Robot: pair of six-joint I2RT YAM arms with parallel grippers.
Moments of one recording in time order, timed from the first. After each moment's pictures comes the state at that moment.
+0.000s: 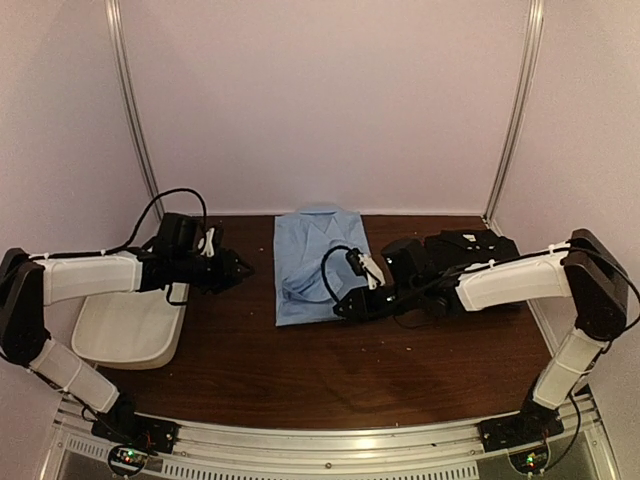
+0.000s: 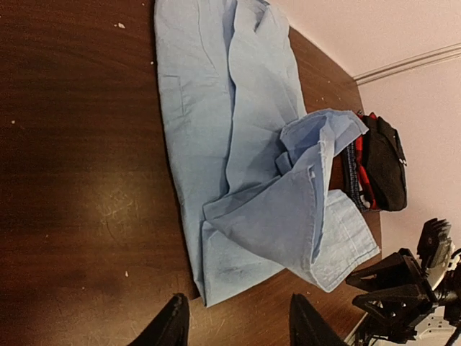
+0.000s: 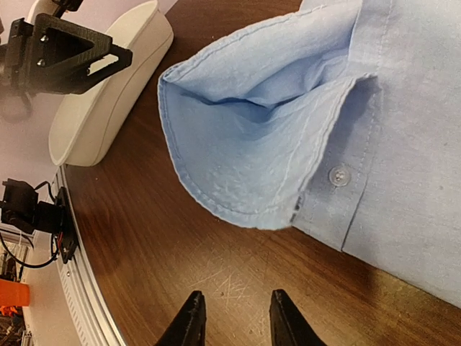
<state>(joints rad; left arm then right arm) -0.43 1.45 0.85 -0.04 0.38 -0.72 0.81 1.65 0.92 0.11 -0.30 0.50</state>
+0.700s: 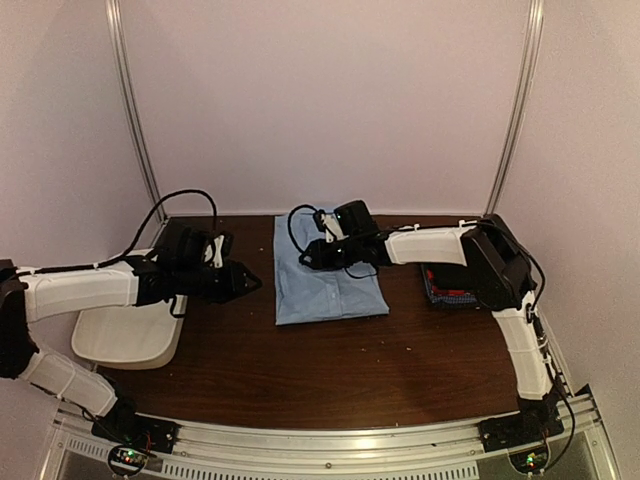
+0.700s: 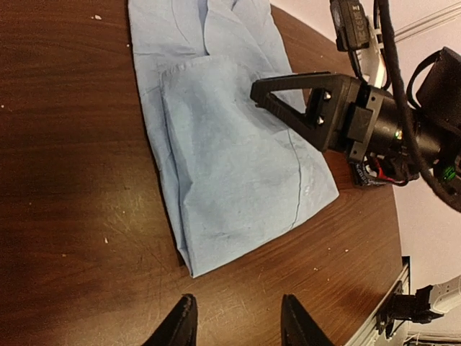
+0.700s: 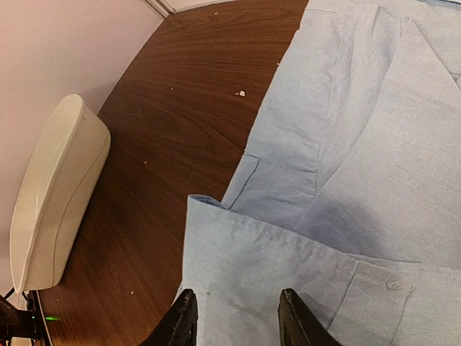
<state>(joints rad) -0.59 1.33 0.78 -0.11 0.23 -0.70 0.71 2.29 1.73 -0.02 -0.31 0.47</state>
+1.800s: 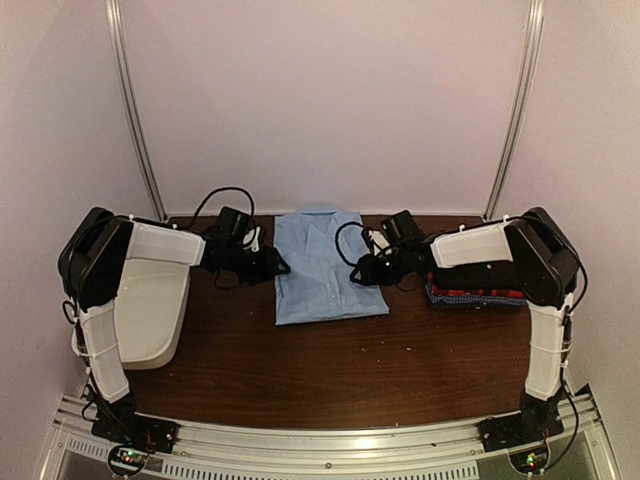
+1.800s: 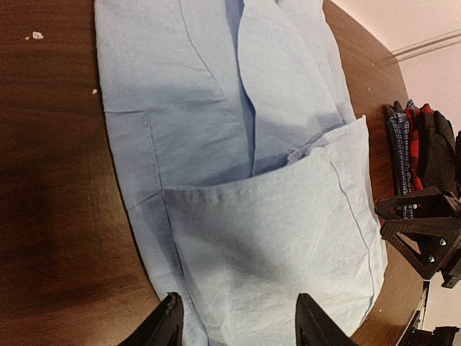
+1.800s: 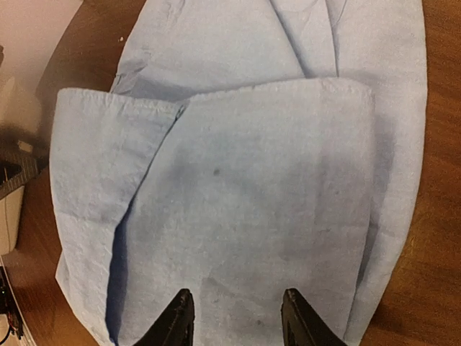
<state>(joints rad) -0.50 1.96 1.23 -0.05 0.34 -0.62 0.56 2.04 1.33 -0.10 -0.28 0.41</state>
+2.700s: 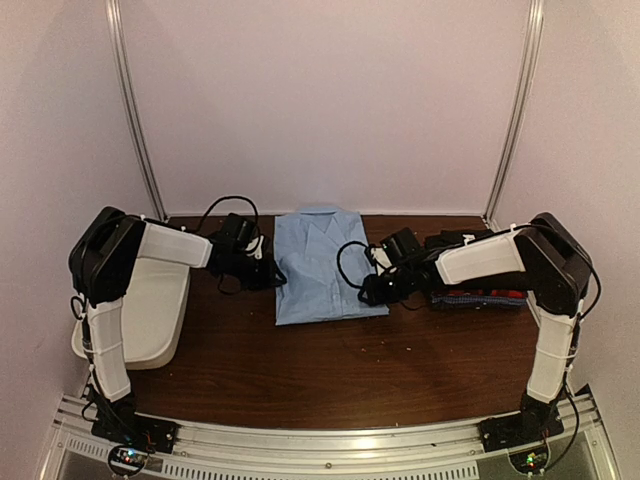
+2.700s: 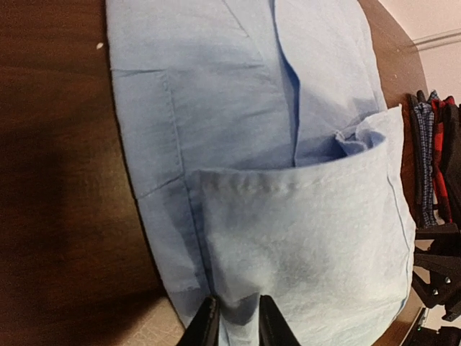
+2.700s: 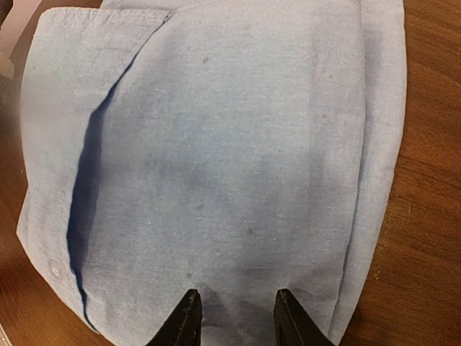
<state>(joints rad) -0.50 2.03 1.24 -0.08 0.36 -0.63 0.63 1.93 1.14 -0.09 -0.16 0.40</state>
